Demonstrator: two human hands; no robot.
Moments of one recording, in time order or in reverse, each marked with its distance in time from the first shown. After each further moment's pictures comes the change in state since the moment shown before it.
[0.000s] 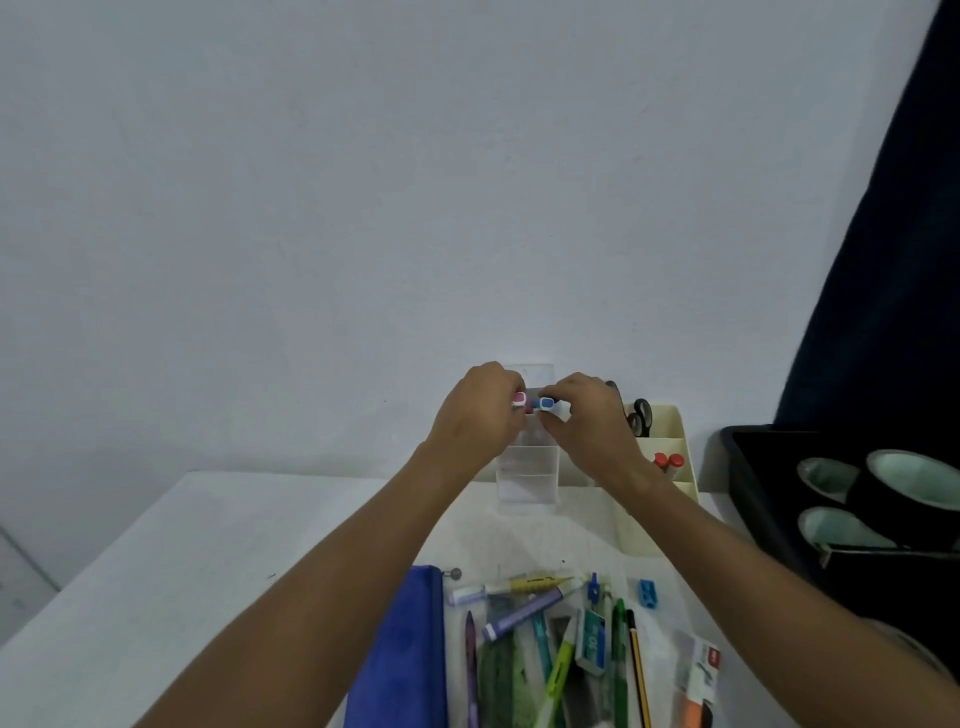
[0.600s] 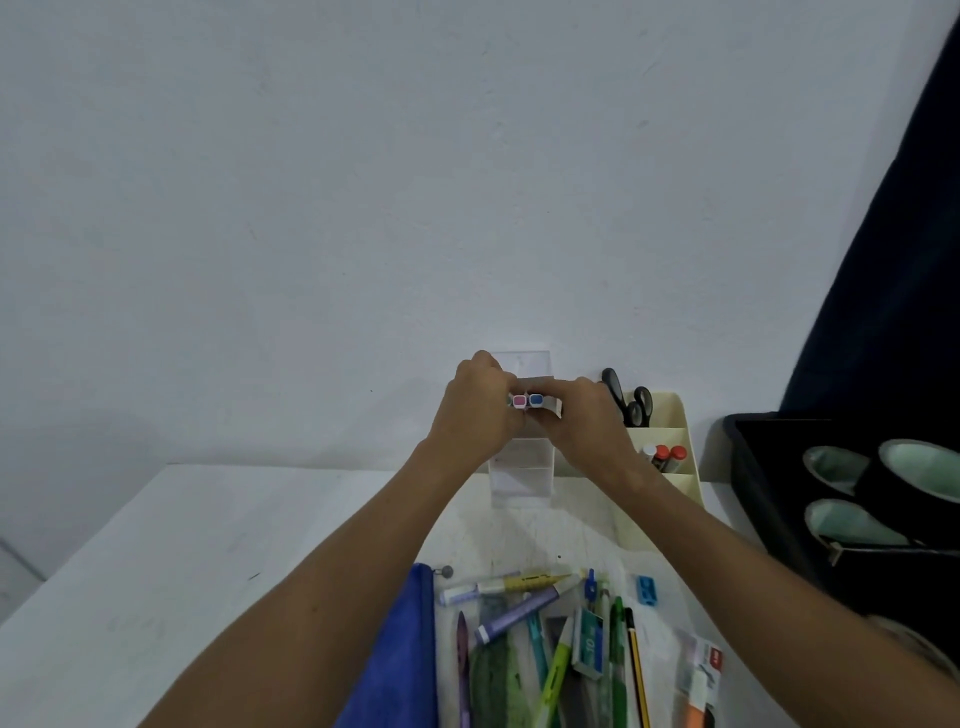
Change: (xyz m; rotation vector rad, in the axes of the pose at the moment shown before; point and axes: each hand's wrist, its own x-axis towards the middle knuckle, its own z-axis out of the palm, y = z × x) left_hand 0.020 -0.022 0.044 -0.041 0.116 0.099; right_hand 0.006 0.009 0.010 0.097 -0.049 -0.020
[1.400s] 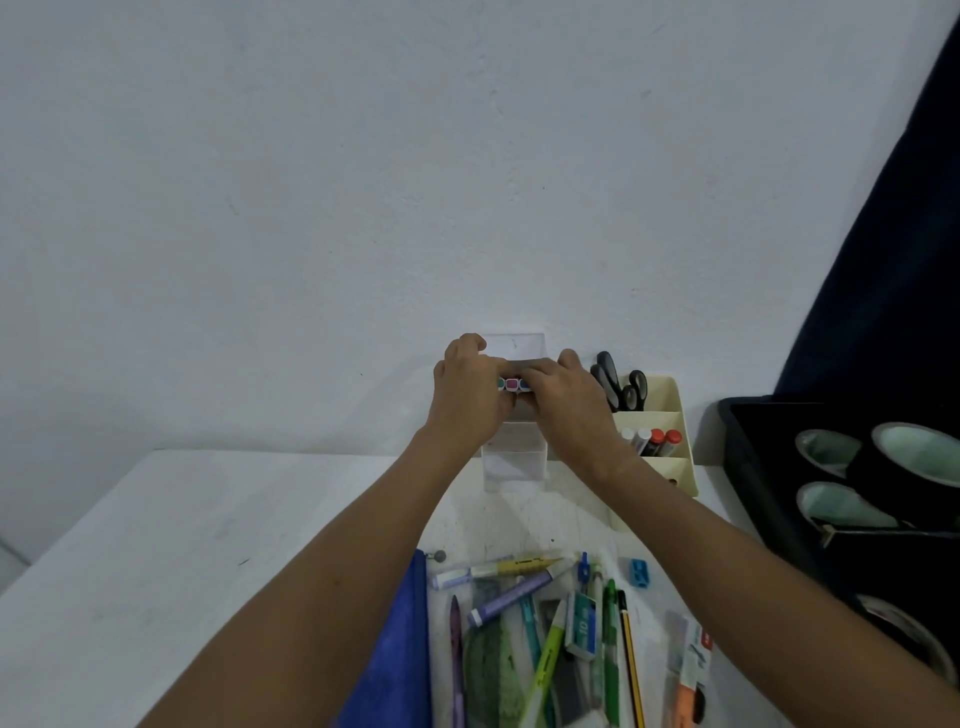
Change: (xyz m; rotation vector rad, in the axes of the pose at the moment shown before) left_hand 0.005 -0.012 0.019 -0.065 0.050 -0.090; right_hand 0.013 0.026 0.032 -0.491 0.134 -0.257
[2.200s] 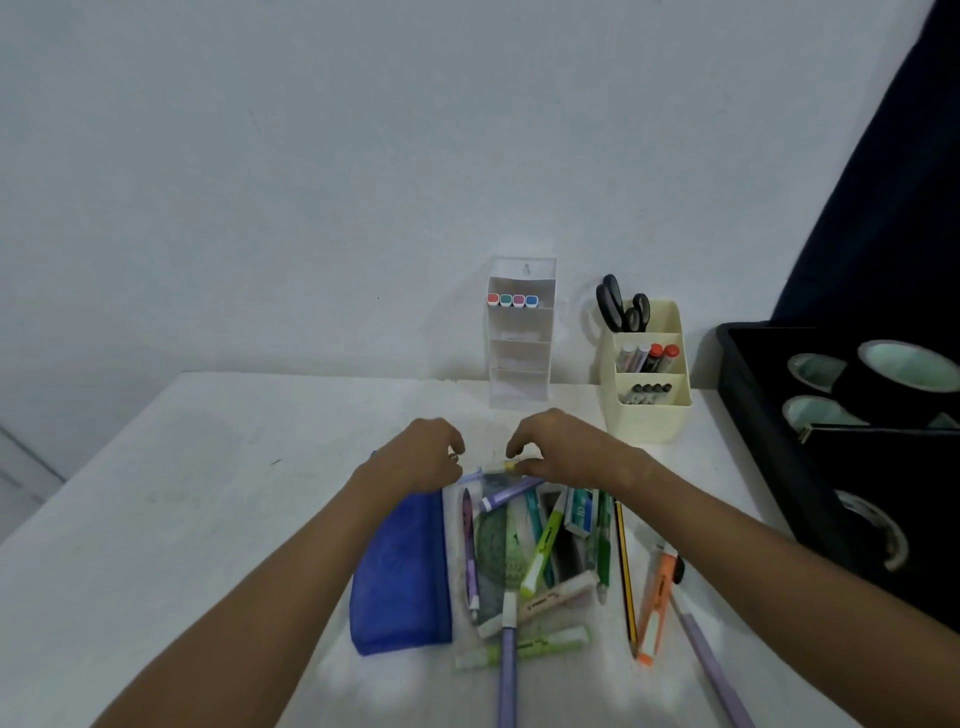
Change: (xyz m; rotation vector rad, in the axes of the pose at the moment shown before) left_hand -0.137 -0.066 -0.004 0.189 -0.702 -0.162; right_hand -0.109 -0.038 -0.016 0.331 -0.773 -0.072
